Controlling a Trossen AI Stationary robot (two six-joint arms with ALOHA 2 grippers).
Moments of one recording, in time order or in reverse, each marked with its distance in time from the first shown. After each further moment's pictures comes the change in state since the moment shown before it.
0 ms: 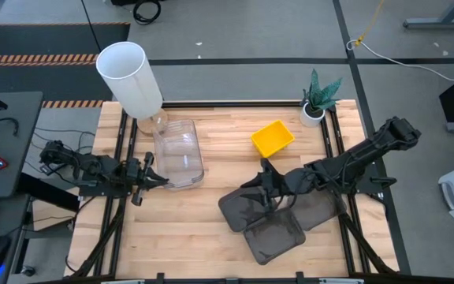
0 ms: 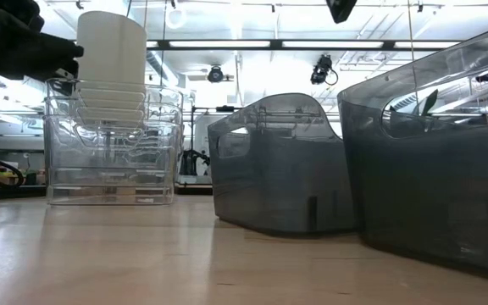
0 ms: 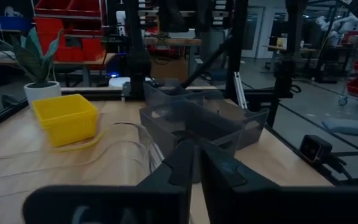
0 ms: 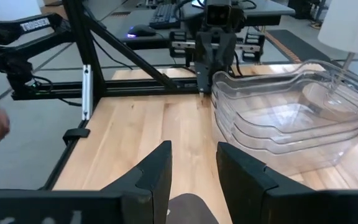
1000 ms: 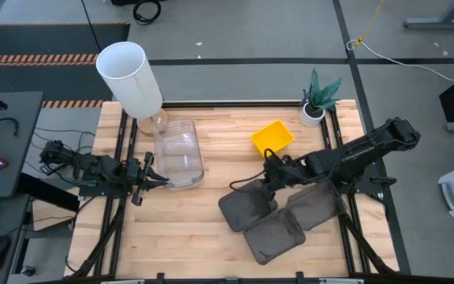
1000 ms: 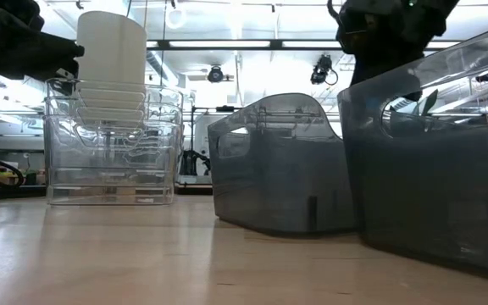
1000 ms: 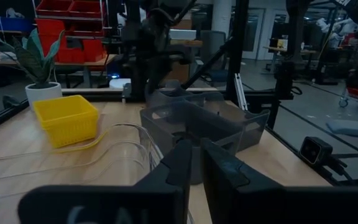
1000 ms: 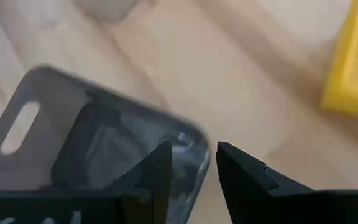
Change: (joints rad) left arm 0.000 0.000 -0.001 0.010 -0.001 0.000; right arm -0.128 0.008 0.000 -0.700 -0.010 0.745
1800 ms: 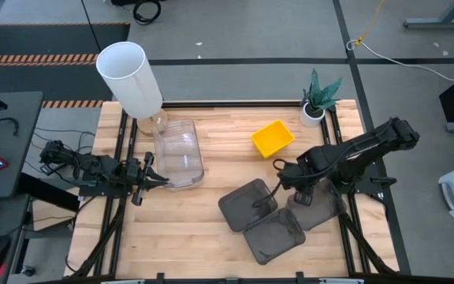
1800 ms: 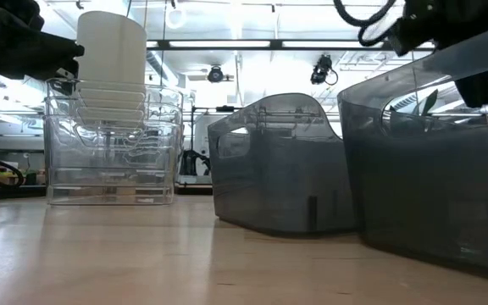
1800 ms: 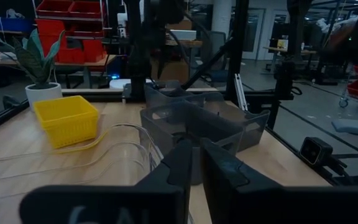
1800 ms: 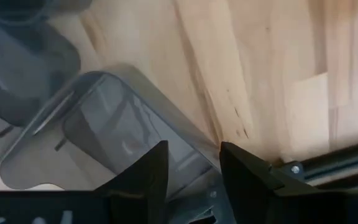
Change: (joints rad) left arm 0.000 0.000 0.001 0.001 0.000 0.001; right arm 0.016 0.016 0.207 -0.821 -0.353 -0.260
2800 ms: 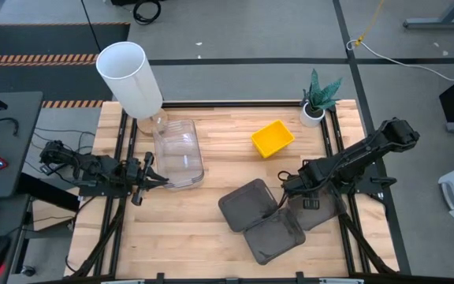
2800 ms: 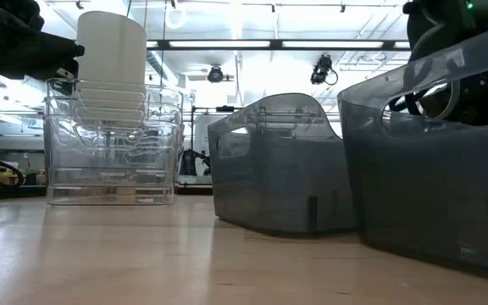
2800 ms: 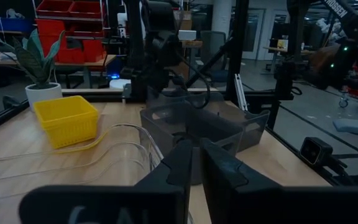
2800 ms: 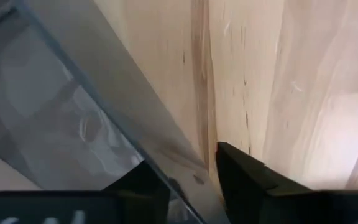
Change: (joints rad) left arm 0.000 0.000 0.000 0.000 0.000 0.000; right arm 0.039 0.001 -0.361 0.274 0.023 -0.192
